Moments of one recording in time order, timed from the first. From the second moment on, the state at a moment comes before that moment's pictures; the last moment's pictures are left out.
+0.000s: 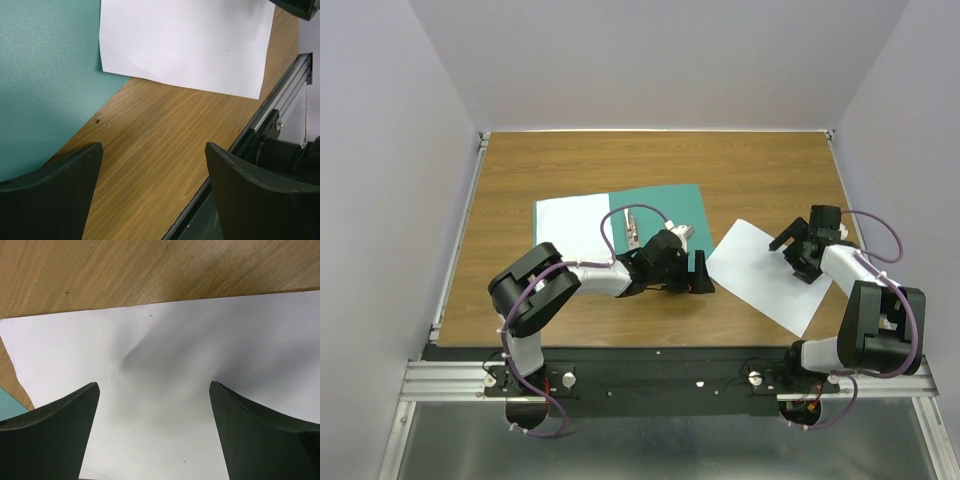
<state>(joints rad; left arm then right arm) -0.93 1.81 0.90 0.27 0.26 -0.81 -0.16 1.39 0.68 -0.32 0.02 0.66</state>
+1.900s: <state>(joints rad) -0.94 1.84 1.10 0.11 -0.02 -0.85 -0.09 1.13 0.55 -0.22 -0.36 0.60</state>
